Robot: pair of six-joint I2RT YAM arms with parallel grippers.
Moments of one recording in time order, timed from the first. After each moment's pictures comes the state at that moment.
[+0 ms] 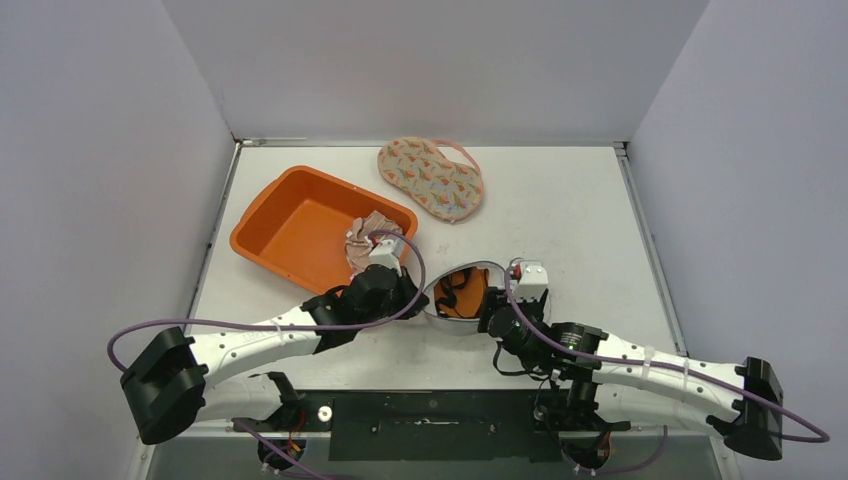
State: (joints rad) left arm -0.96 1.19 0.62 0.01 -0.18 -0.87; right arm 1.14 0.87 0.54 -0.49 0.79 0.82
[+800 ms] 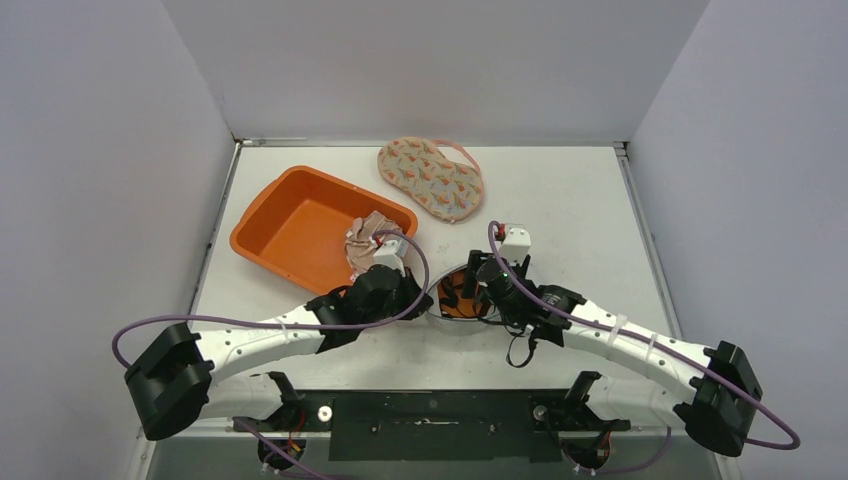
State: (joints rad) left arm -0.97 1.22 0.62 0.06 -0.15 -0.88; right arm 0.93 1.08 0.76 -0.39 0.56 0.71
